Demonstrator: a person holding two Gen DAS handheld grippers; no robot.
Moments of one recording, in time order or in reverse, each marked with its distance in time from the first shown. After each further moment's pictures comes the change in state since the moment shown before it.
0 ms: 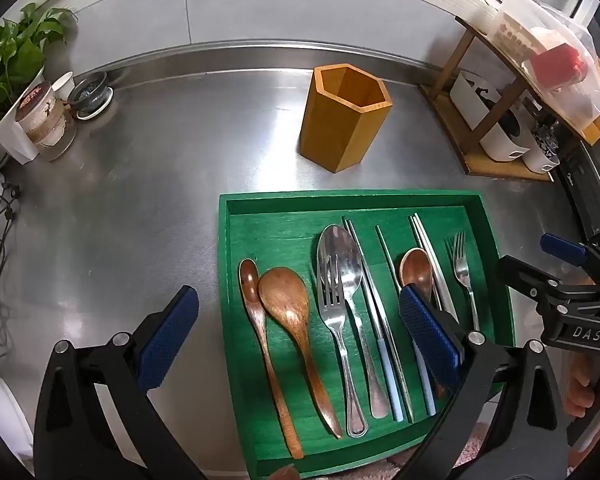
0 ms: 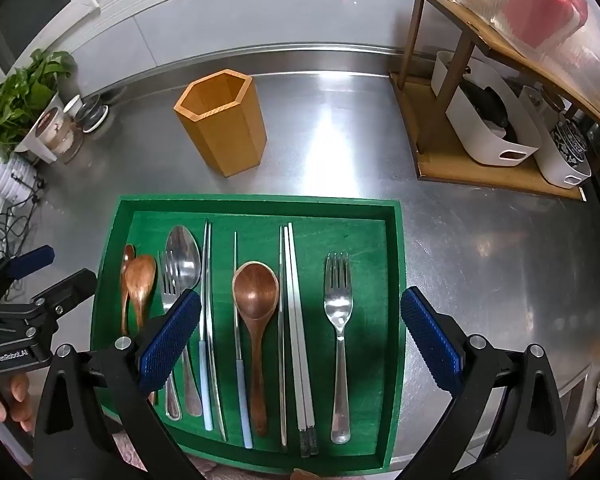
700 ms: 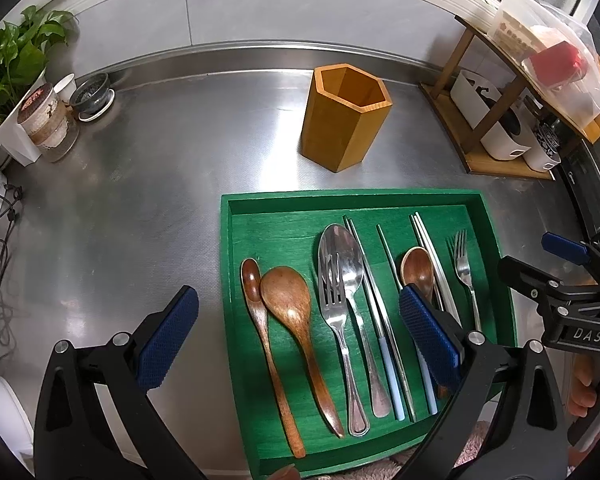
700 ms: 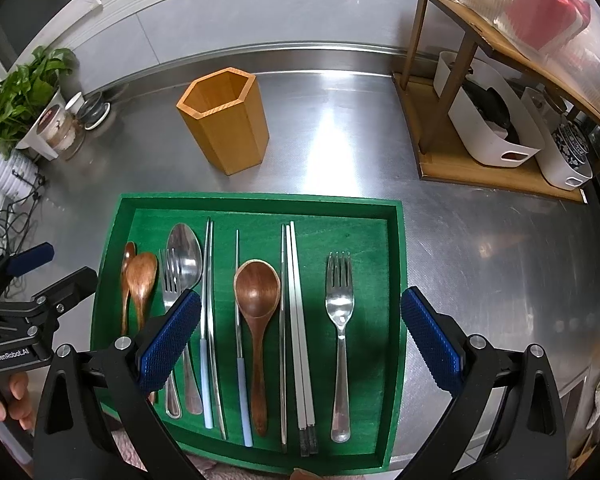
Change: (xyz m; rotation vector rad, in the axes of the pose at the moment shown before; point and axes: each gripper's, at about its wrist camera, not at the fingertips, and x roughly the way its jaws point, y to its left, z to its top) left arm -0.003 -0.002 -0.002 0.006 -0.005 0.009; right arm -0.001 0.002 -0.001 -0.006 0.003 0.004
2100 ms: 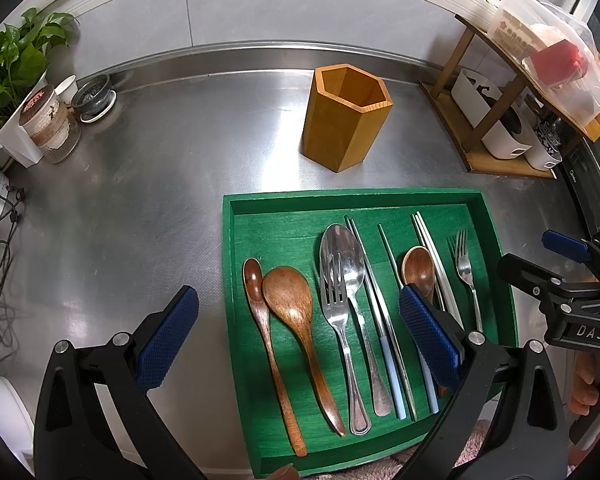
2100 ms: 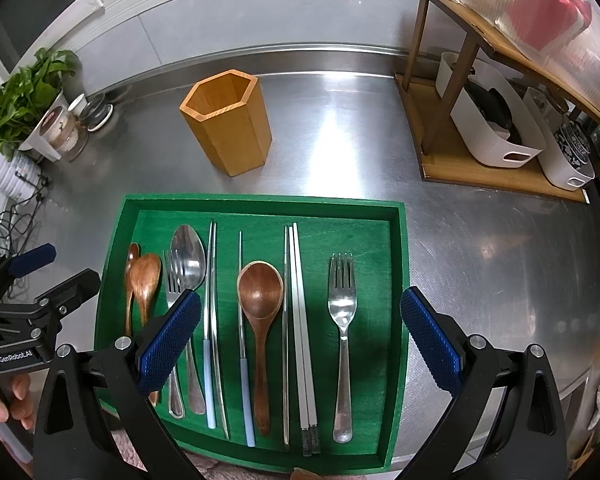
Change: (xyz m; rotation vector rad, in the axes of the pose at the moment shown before) left arm -0.002 0.002 0.001 0.005 0.004 0.006; right arm -0.002 0.002 0.001 0.000 0.001 0.008
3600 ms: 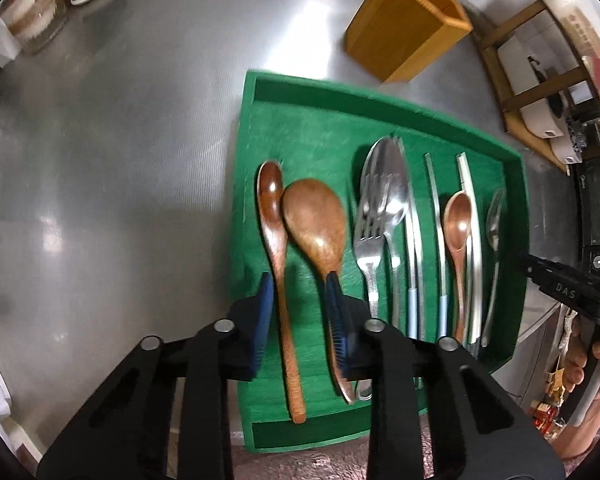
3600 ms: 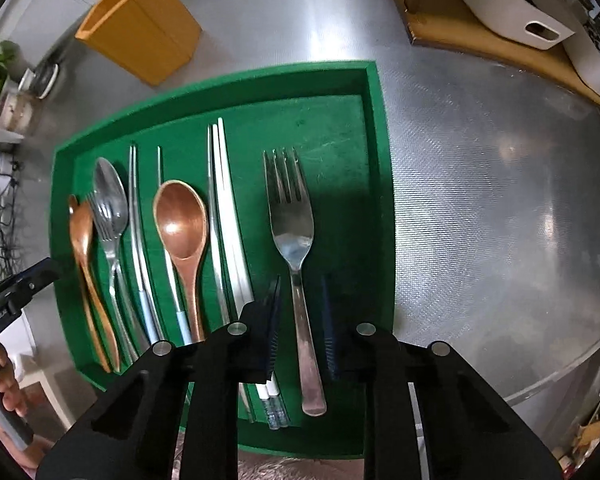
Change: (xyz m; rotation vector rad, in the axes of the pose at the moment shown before) left arm 0.066 0.035 -0.020 -0.162 0.339 -0.069; right arm 0.084 -0.052 -0.021 0.113 0.386 0.045
